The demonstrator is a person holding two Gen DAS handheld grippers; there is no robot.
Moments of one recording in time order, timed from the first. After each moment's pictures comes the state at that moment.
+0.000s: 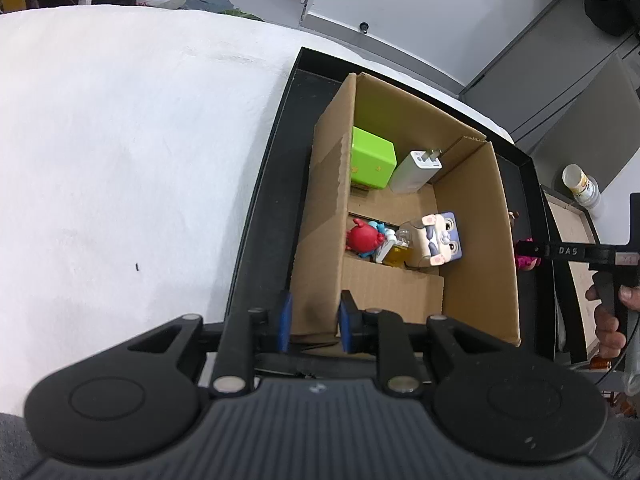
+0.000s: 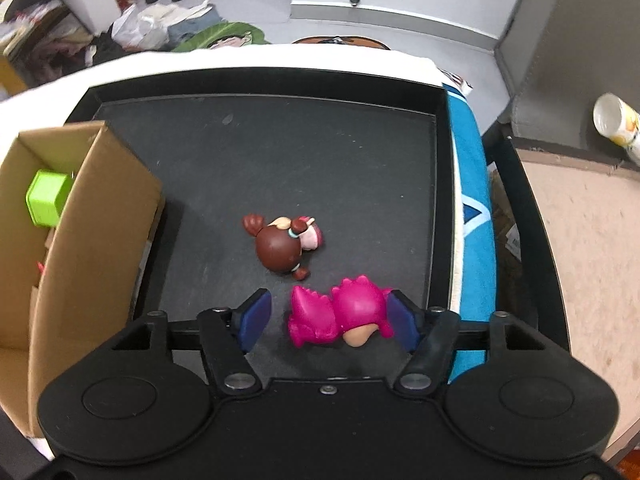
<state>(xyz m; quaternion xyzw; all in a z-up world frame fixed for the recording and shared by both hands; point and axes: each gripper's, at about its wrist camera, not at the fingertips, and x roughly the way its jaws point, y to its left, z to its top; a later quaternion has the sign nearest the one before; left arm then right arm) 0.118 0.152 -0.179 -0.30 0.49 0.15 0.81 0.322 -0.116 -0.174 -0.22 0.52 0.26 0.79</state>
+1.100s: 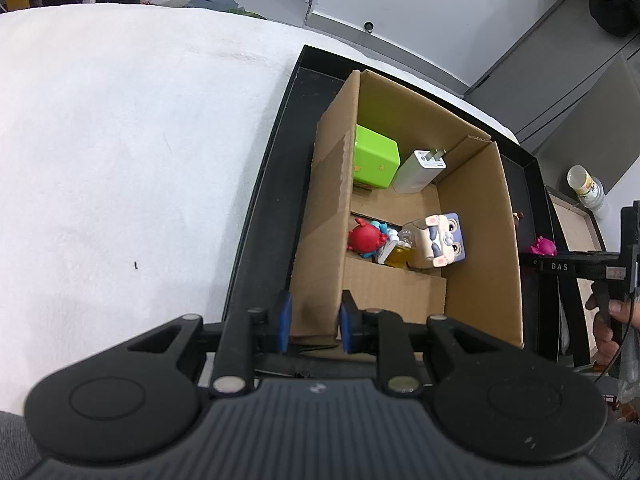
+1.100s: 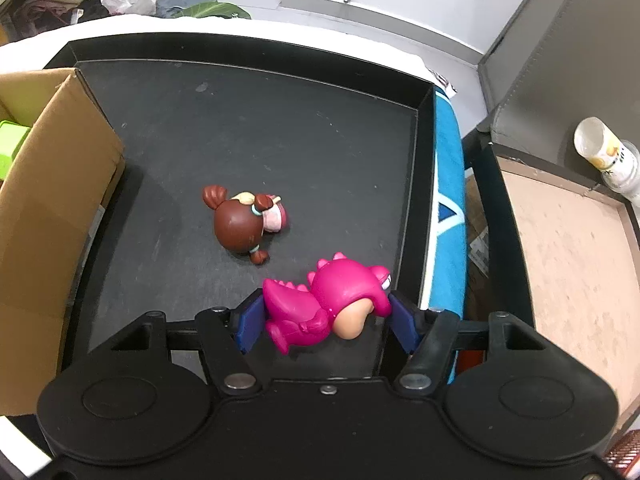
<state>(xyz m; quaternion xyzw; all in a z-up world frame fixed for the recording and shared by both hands) 0.121 0.150 -0.181 -0.30 0.49 0.15 0.81 0.315 -0.116 -0.187 -0.28 0.50 0.23 0.79</state>
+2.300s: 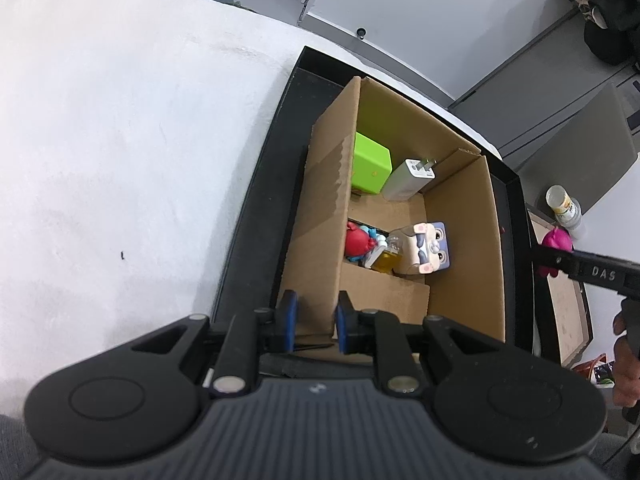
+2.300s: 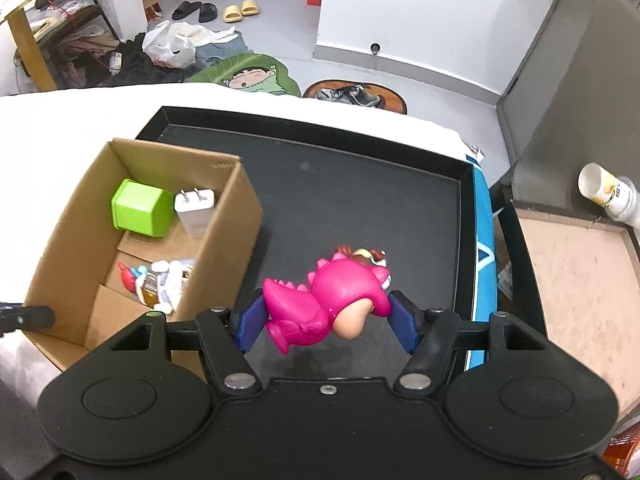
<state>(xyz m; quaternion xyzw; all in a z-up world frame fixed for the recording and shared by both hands) 0.110 0.163 -0.185 -0.35 0.46 0.13 0.80 0.252 -0.073 -0.108 -0.24 0.45 0.28 0.81</state>
